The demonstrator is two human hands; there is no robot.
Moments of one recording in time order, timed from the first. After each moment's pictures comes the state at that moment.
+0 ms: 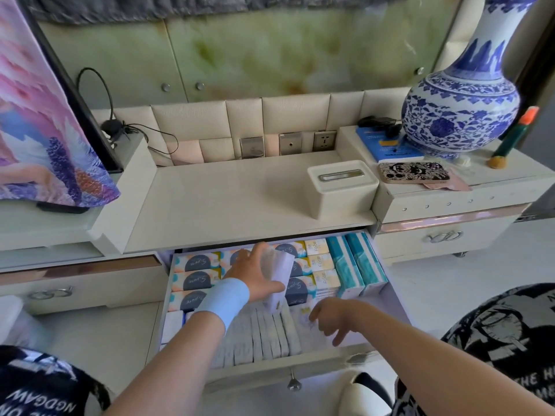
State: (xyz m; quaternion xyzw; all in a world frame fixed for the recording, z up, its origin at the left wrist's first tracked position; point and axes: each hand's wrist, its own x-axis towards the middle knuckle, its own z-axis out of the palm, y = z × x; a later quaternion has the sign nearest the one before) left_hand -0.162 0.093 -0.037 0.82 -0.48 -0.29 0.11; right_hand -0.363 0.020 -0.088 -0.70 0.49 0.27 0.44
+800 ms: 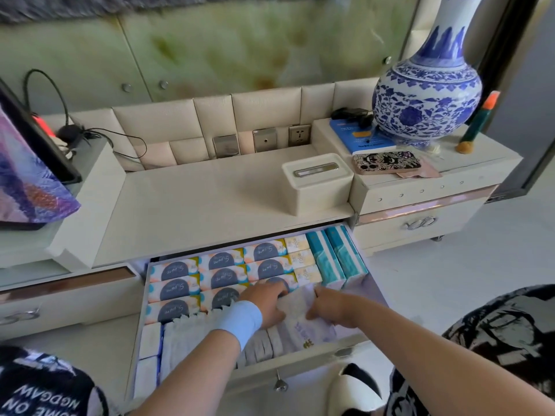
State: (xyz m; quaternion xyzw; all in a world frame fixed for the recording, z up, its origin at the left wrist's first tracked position) left_hand -0.216 0.077 -0.081 0.71 -0.65 -0.26 -0.06; right_hand -0.392 0.010 -0.092 -0.64 0.51 0.12 0.56
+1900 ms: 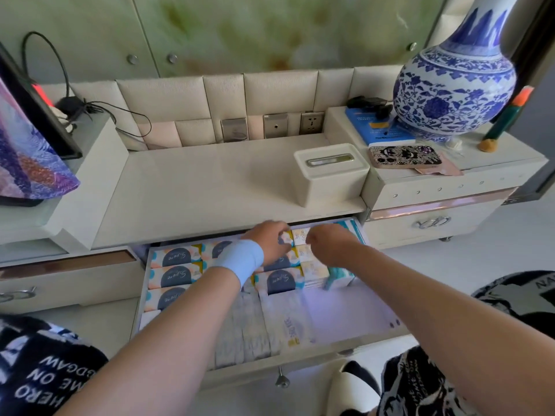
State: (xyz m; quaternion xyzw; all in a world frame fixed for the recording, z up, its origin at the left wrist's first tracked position) left_hand -0.179 0.013 -0.034 0.75 -0.61 -0.26 0.09; right_hand -0.340 -0.054 -0.030 -0.87 0.47 0.11 0.13
